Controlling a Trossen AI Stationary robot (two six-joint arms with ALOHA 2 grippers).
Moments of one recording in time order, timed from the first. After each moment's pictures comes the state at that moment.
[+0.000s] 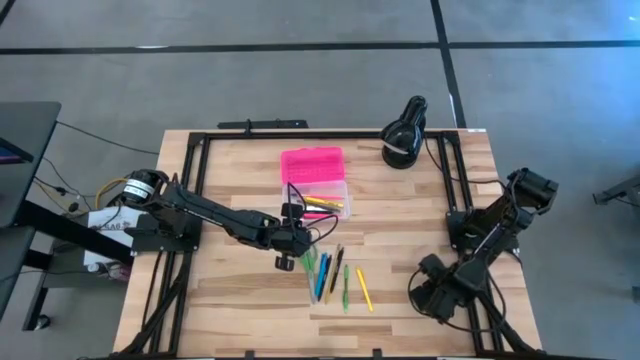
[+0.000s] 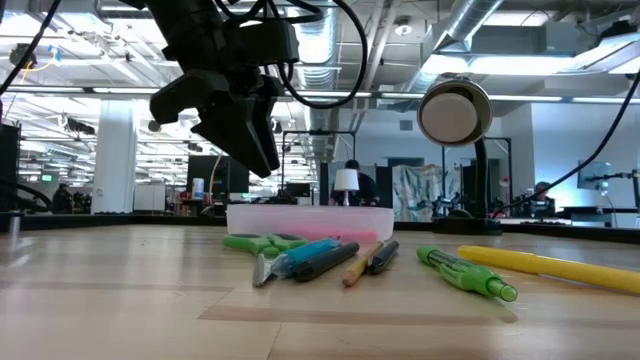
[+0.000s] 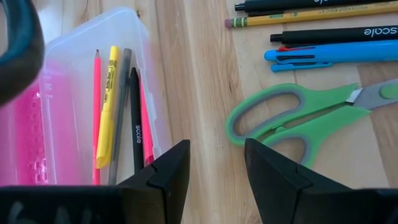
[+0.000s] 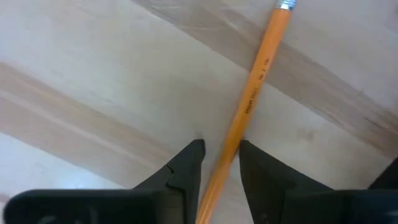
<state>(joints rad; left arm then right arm) -0.24 1.68 1.08 -0.46 -0.37 0.08 0.93 1.56 0.74 -0.76 0.01 1.93</state>
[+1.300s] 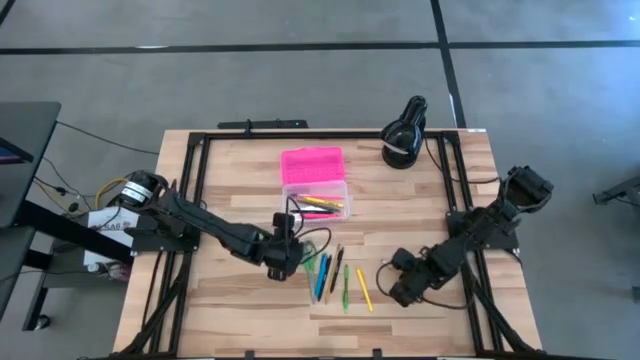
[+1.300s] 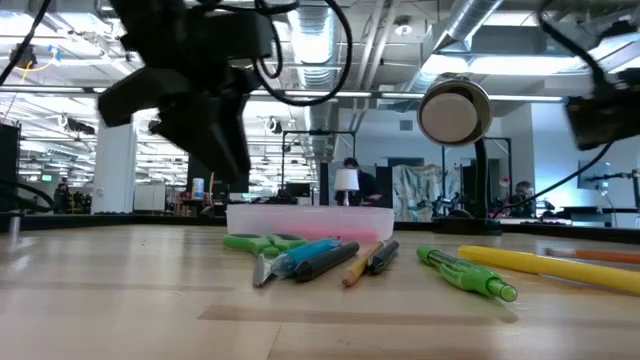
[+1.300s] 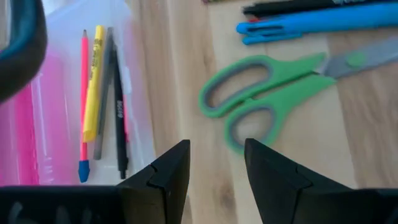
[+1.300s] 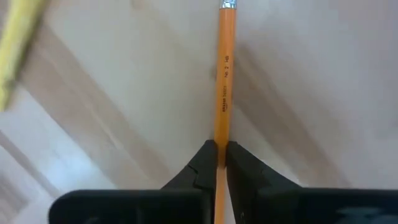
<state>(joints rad) -0.37 1.68 1.05 -0.53 -0.47 -0.05 0.64 1.56 0.73 -0.57 0.10 1.31</state>
